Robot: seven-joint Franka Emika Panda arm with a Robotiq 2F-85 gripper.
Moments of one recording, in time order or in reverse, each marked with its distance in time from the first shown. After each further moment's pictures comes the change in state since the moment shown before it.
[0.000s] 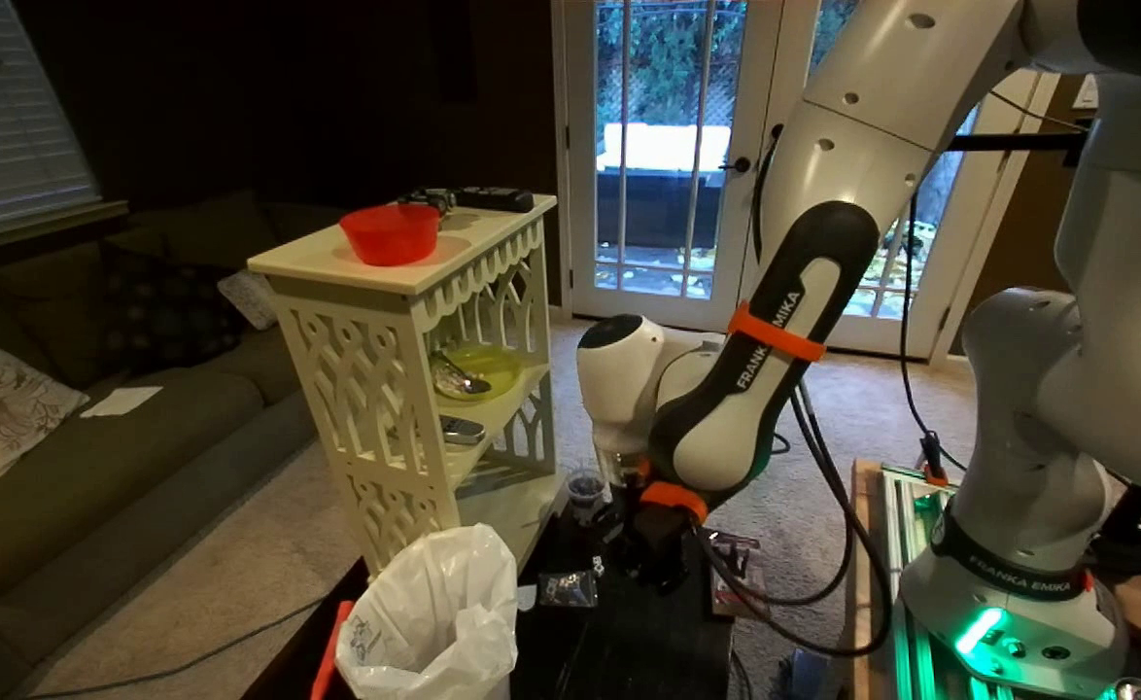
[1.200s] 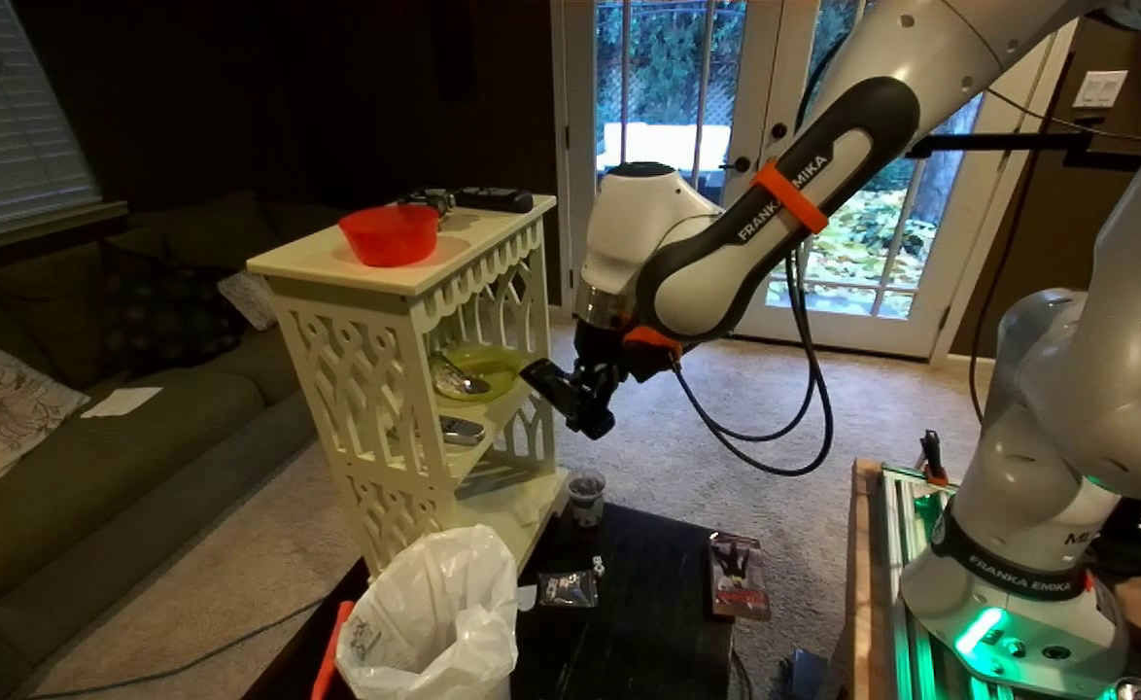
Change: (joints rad) arm -0.399 -0.239 0.143 0.079 -0.145 0.079 -0.387
